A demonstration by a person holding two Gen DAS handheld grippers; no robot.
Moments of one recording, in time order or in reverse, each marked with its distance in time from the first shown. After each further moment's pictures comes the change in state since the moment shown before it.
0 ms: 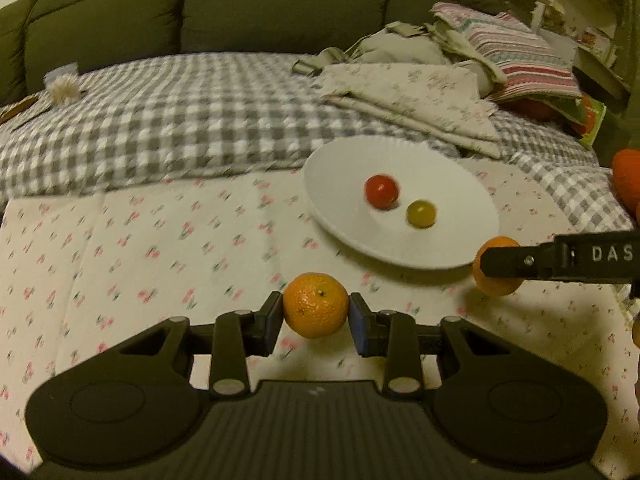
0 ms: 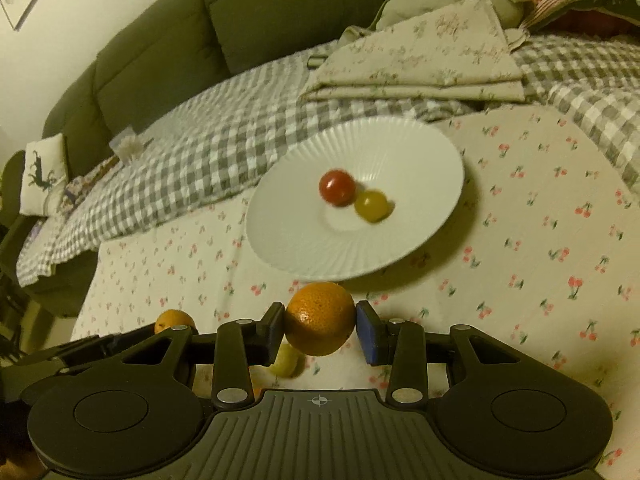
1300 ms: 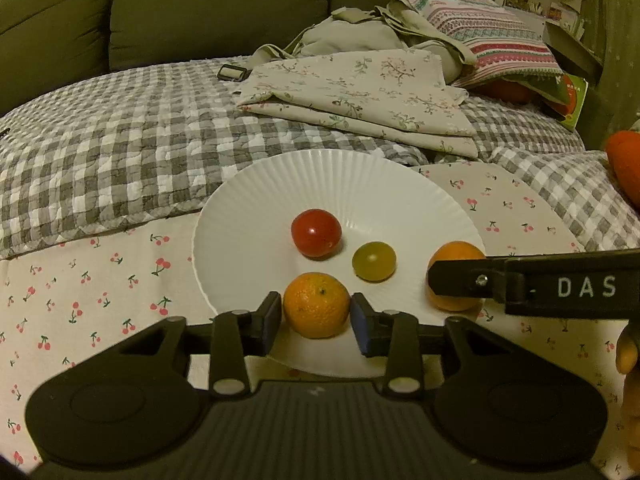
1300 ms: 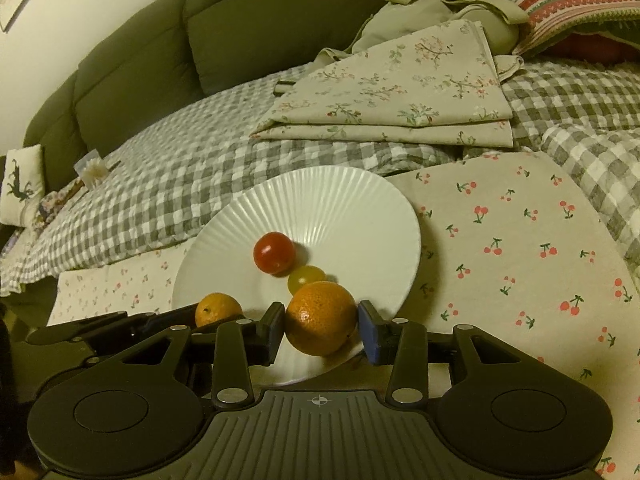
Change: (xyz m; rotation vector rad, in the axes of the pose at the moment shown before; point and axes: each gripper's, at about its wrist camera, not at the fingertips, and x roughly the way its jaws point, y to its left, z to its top) left arm 0.083 -0.046 0.041 0.094 0.003 -0.070; right arm 0.043 -0.039 0.046 -0.040 -0.036 -0.045
